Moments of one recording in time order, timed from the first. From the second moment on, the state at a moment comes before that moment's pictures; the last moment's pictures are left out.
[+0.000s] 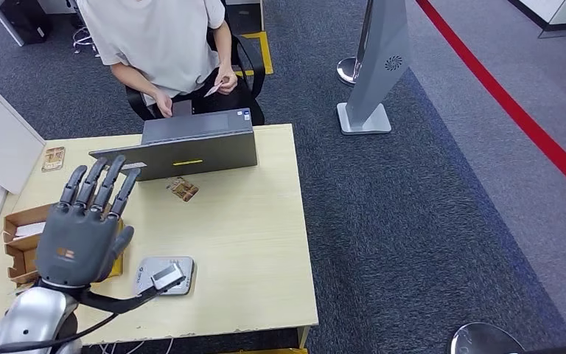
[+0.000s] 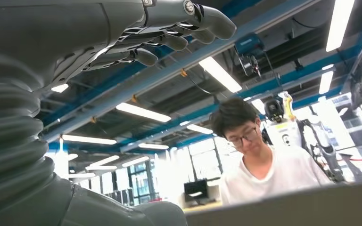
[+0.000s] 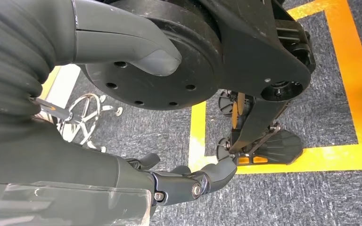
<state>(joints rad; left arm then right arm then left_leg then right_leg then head) -0.12 0.36 -0.43 -2.02 -1.50 0.09 0.14 -0.04 0.01 1.01 -0.13 -1.12 -0.04 -0.13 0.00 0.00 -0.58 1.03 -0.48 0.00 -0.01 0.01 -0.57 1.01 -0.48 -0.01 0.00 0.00</state>
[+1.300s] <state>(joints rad) 0.24 0.31 -0.02 -1.66 -1.50 0.39 0.17 -0.03 -0.01 1.05 -0.11 -1.14 -0.04 -0.10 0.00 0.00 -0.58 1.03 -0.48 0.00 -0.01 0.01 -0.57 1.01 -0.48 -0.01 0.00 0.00</state>
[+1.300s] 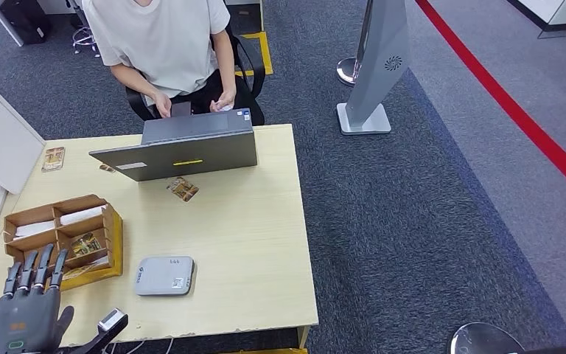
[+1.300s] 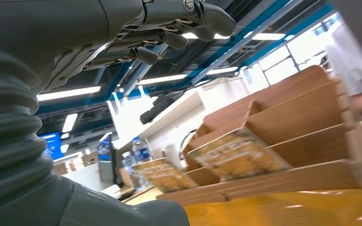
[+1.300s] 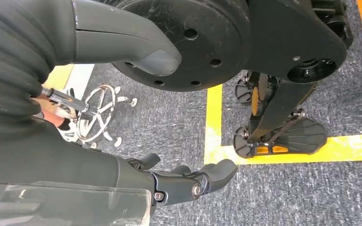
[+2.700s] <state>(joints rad) 0.10 0.44 -0.18 -1.63 -1.50 0.34 0.42 -0.05 -0.01 1.07 -0.11 -1.14 -0.03 -0.13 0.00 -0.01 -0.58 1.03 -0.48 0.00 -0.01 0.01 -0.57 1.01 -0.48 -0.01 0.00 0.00</state>
